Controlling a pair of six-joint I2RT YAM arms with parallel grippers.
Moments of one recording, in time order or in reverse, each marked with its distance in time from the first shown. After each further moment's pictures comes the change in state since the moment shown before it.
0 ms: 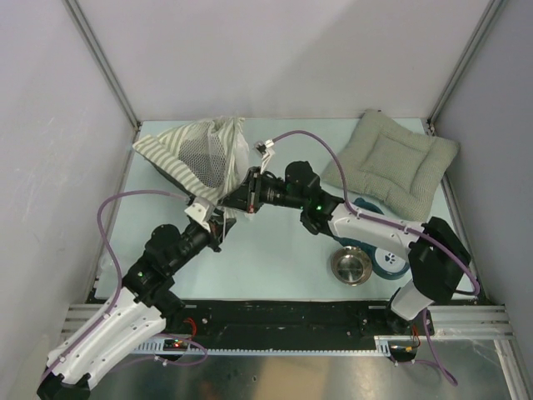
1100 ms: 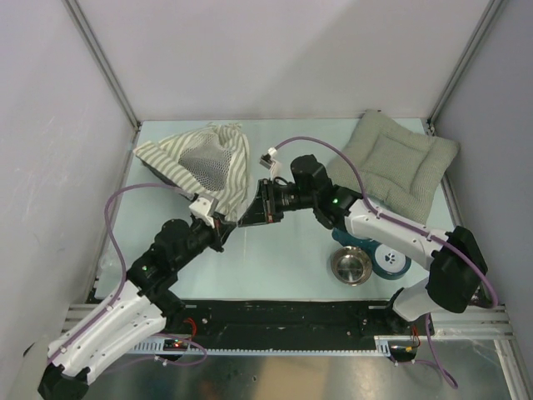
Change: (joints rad) left arm -0.019 0.057 0.021 -0.100 -0.068 -0.099; right arm -0.059 -0.108 0.029 -0.481 -0.222 0.063
